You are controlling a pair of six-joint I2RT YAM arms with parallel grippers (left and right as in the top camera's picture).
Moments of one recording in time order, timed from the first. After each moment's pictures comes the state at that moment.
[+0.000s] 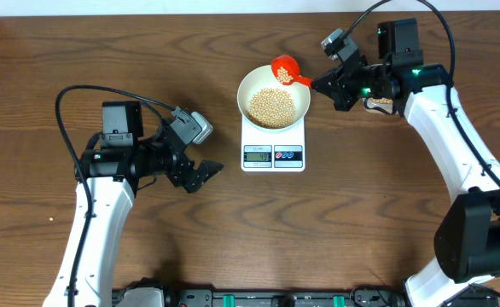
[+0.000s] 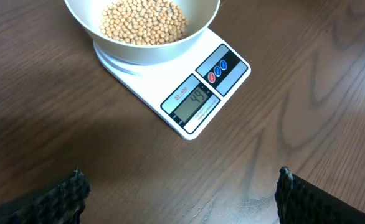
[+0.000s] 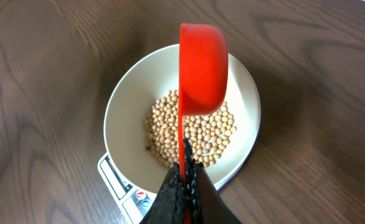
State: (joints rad) left arm 0.03 1.29 0.96 -0.77 0.70 0.72; right arm 0.17 1.80 1.48 -0.61 -0.70 -0.36
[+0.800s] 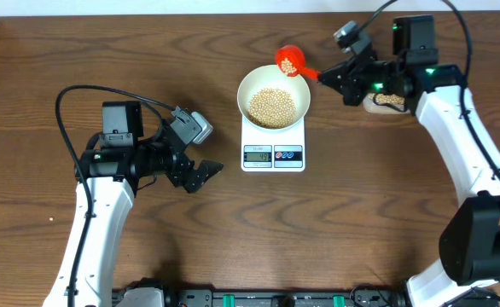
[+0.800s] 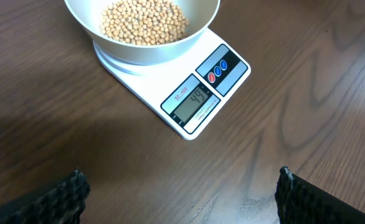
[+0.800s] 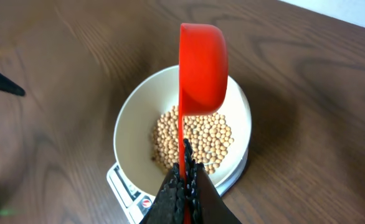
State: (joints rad) left arm 0.03 1.29 0.96 -0.77 0.70 0.72; right arm 0.10 1.77 1.48 -0.57 -0.81 -0.32
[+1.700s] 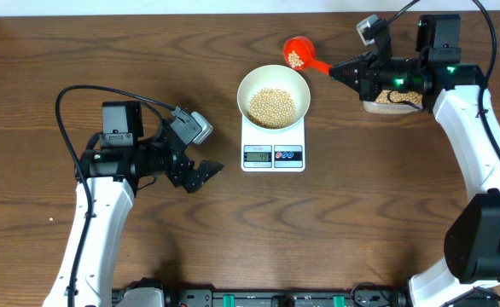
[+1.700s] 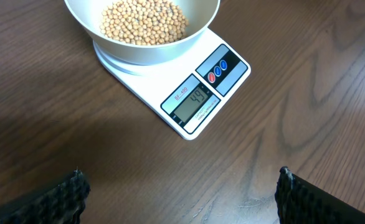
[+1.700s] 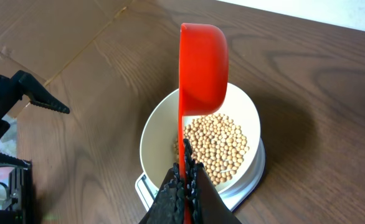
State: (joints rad) left arm 0.03 1.29 0.96 -0.77 0.70 0.72; right arm 0.03 1.77 1.48 -0.56 -0.98 -0.27
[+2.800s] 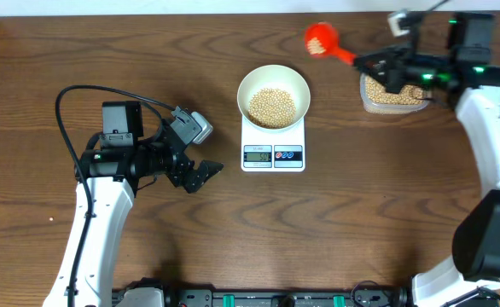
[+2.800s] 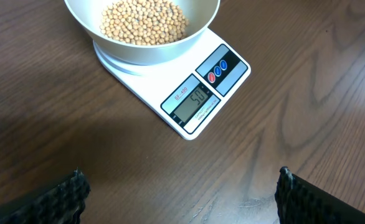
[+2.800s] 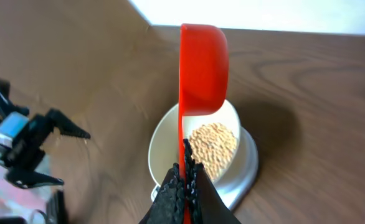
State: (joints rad) left arm 0.03 1.29 0.96 -0.77 0.70 0.72; right arm -0.15 1.77 1.48 -0.56 -1.13 -0.14
